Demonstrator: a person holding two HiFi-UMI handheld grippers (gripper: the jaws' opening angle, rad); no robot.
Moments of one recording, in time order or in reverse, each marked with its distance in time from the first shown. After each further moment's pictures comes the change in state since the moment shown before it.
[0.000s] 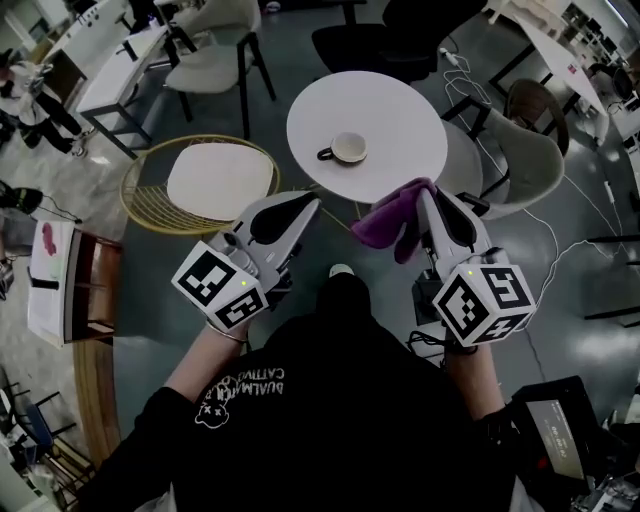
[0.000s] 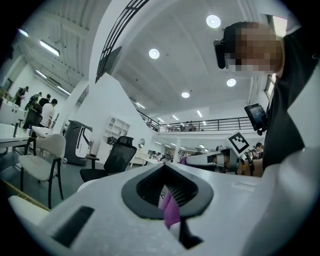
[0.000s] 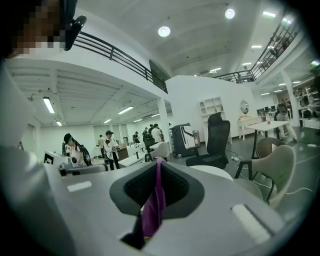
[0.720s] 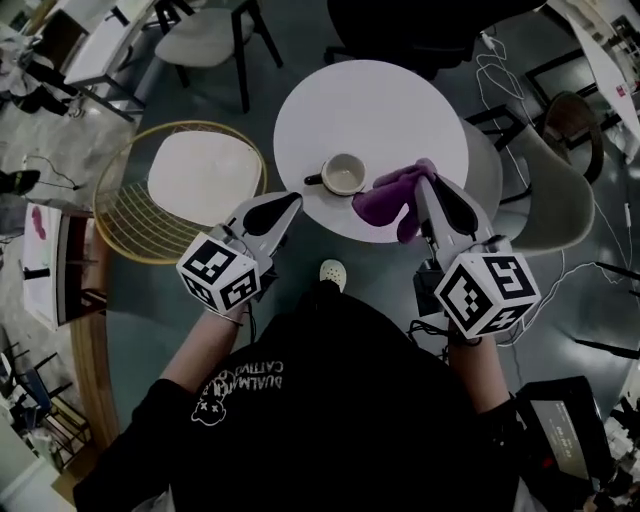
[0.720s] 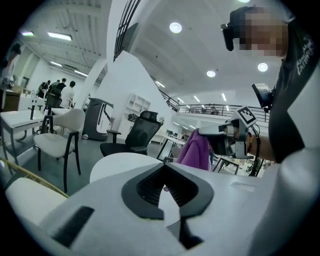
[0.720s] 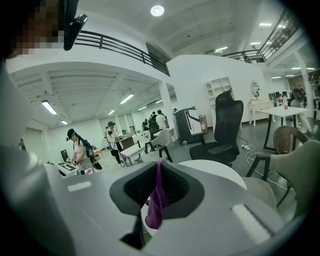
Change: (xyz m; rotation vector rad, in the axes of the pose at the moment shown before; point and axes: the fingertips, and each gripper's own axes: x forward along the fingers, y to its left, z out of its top) left arm 0.113 0.180 -0.088 -0.153 0.245 0.220; right arm 0.187 -0.121 0.015 0.040 0.203 0.100
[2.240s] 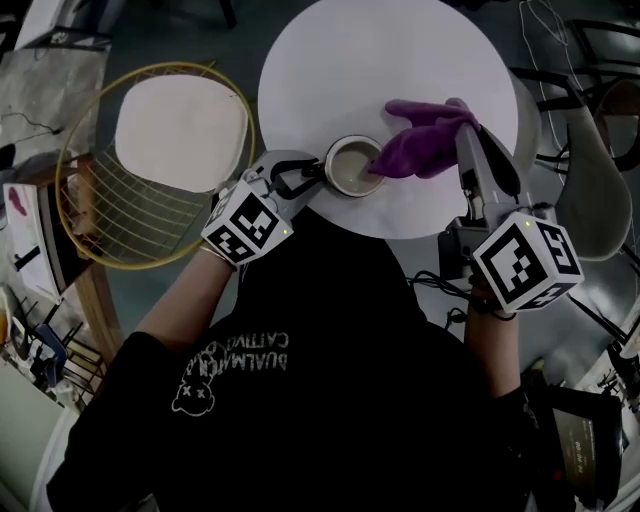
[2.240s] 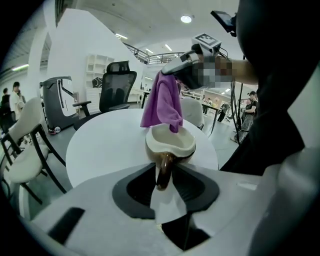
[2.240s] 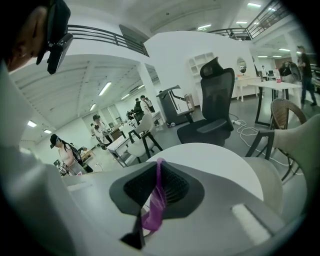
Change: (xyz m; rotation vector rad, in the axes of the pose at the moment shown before) left arm 0.126 0.094 -0.135 0.320 0.564 -0.208; right arm 0.154 -0.129 -0.029 0.194 0.196 -0.092
